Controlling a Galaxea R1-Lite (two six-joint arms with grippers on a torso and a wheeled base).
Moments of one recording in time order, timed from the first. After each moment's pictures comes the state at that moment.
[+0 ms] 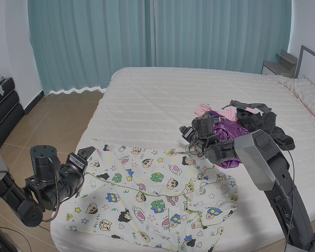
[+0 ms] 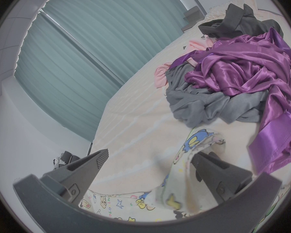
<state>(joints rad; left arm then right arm) -0.34 1.81 -0.29 -1.16 0.18 -1.17 0.41 2.79 -2.00 -0.38 -0.23 0.89</state>
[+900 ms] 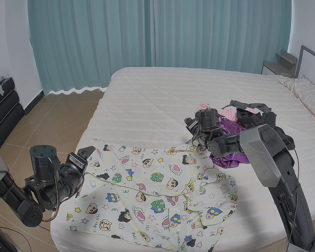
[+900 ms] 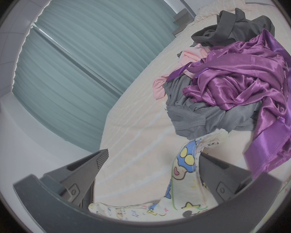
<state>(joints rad) -0.34 1.80 -0.29 -1.16 0.18 -1.17 0.40 2.74 -2.00 -0.37 -0.28 0.99</state>
